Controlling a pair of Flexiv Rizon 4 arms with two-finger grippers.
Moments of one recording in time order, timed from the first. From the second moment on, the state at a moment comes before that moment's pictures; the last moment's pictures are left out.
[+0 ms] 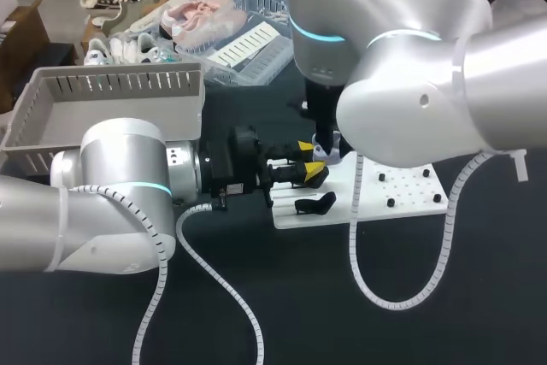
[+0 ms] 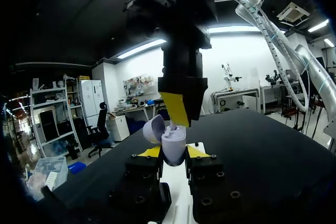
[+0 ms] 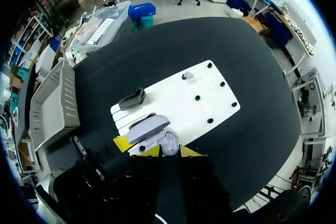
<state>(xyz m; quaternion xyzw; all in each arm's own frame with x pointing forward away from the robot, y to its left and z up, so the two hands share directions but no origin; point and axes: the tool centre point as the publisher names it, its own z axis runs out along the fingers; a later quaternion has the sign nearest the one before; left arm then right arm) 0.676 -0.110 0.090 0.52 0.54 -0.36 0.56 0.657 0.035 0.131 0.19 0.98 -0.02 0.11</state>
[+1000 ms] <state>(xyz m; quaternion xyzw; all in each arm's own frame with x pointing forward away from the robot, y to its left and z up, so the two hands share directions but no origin) 0.676 -0.110 0.090 0.52 0.54 -0.36 0.56 0.659 0.037 0.129 0.19 0.98 -0.01 0.11</state>
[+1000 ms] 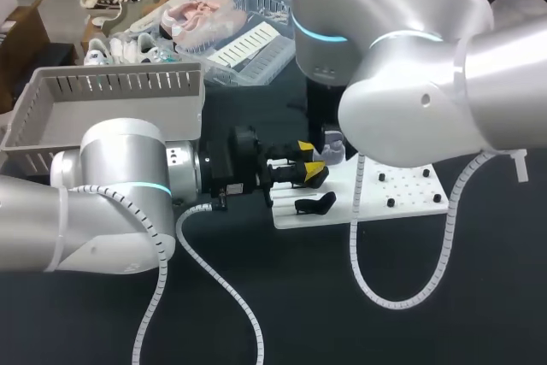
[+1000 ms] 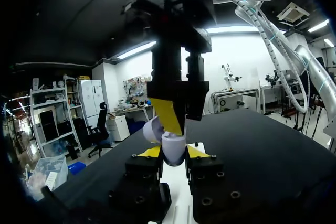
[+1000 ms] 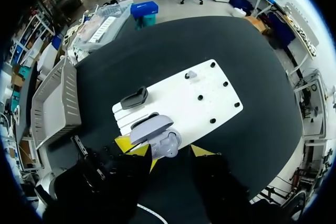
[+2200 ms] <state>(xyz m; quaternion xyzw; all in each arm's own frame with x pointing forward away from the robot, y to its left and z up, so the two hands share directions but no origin) 0.676 -0.110 0.090 0.52 0.54 -0.36 0.56 0.643 0.026 0.130 0.20 0.97 0.00 0.11</state>
